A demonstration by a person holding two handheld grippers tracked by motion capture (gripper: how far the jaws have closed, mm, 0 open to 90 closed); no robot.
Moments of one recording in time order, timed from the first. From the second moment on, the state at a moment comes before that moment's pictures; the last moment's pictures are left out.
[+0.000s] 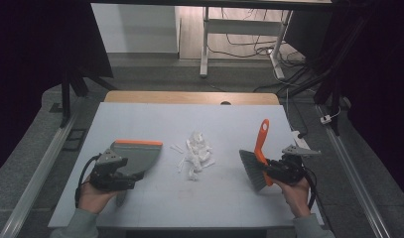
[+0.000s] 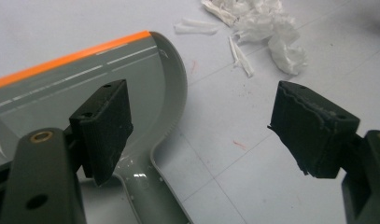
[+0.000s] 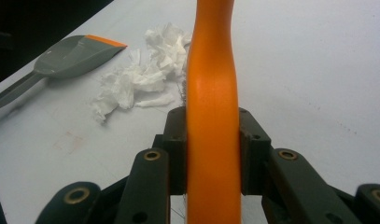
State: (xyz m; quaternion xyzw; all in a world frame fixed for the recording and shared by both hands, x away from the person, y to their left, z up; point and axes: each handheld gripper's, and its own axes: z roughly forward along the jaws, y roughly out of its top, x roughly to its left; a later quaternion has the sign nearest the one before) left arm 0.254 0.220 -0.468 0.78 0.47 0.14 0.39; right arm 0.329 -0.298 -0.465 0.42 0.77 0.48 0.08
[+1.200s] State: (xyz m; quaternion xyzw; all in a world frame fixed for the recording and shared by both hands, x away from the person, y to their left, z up) left arm 0.259 0.239 -0.460 0.77 0.56 0.10 0.29; right arm 0.327 -0.297 -0.465 0.42 0.77 0.48 0.09
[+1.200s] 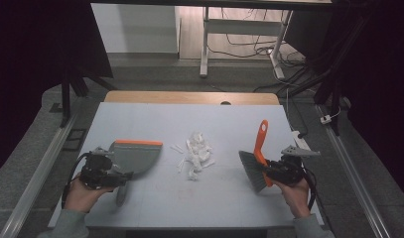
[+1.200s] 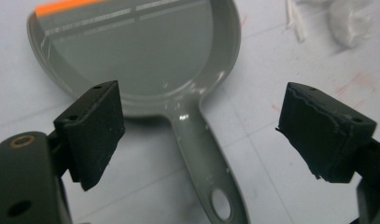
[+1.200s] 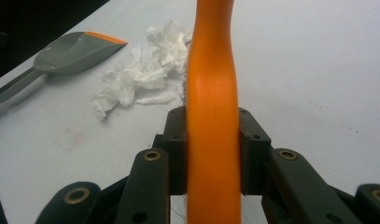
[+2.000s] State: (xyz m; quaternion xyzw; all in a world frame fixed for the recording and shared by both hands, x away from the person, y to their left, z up) left arm 0.263 0.230 -0.503 0.76 0.60 0.07 0.24; right arm 0.327 -0.295 -0.468 0.42 0.77 0.47 0.09
